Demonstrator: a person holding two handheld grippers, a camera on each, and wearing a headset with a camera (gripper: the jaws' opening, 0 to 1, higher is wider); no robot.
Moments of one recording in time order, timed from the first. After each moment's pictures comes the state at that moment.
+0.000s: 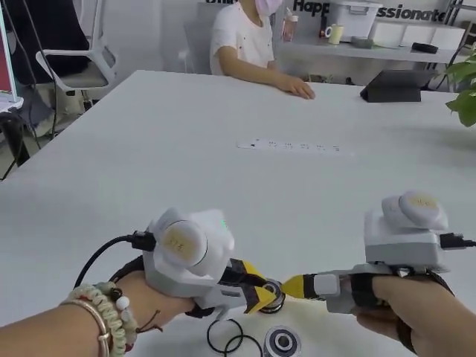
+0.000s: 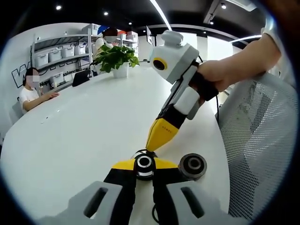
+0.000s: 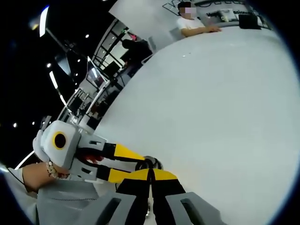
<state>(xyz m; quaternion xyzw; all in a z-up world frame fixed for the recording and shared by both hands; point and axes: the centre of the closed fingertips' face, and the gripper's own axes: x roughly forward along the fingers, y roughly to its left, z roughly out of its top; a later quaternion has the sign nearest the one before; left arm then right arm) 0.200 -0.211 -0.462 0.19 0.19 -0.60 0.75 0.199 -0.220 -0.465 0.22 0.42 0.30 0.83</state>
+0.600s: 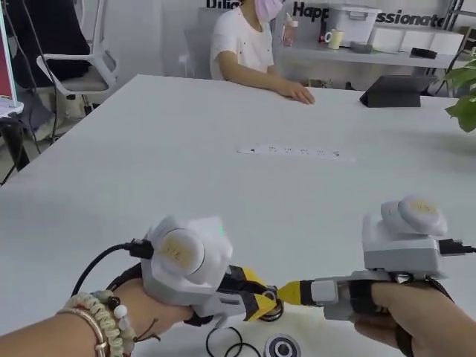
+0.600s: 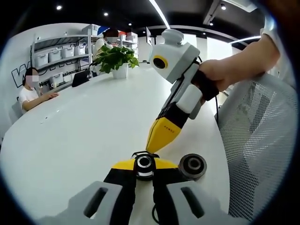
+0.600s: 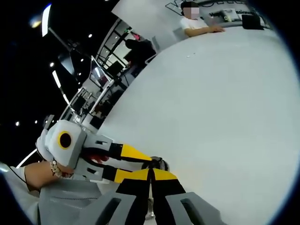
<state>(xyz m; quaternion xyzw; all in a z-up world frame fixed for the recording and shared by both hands) 0.200 -0.212 -0.461 0.18 0.19 -0.60 0.75 0.198 -0.215 -0.459 0.23 0.41 0.31 0.83</state>
